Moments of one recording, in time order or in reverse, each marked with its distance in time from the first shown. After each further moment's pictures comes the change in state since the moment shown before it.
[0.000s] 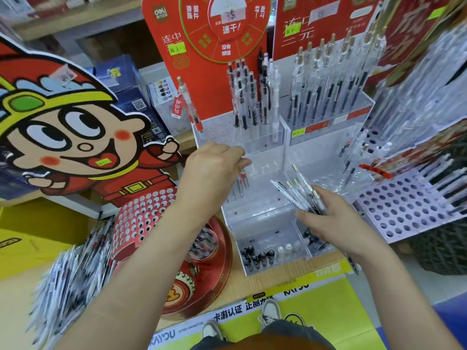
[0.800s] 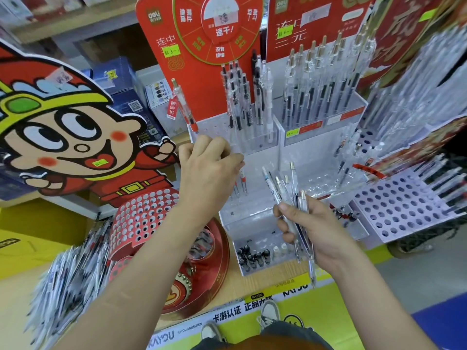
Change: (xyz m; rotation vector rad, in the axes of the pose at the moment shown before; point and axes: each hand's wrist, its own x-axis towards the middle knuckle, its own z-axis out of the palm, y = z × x) left_hand -0.006 0.002 0.012 0.163 0.123 -0.010; right_hand -0.004 -0.004 0.031 0.689 -0.017 0.161
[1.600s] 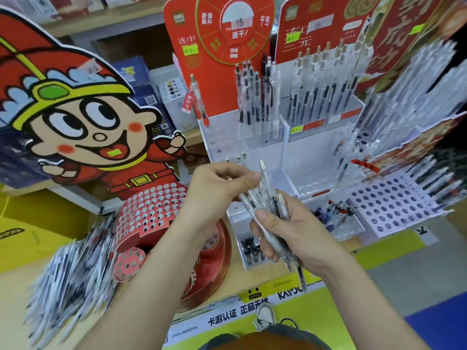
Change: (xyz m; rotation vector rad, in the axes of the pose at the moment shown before) left_hand -0.015 0.031 -0.067 -1.272 -0.364 -1.004; right_hand -0.035 -0.004 0.046 -0.200 -0.291 -0.094
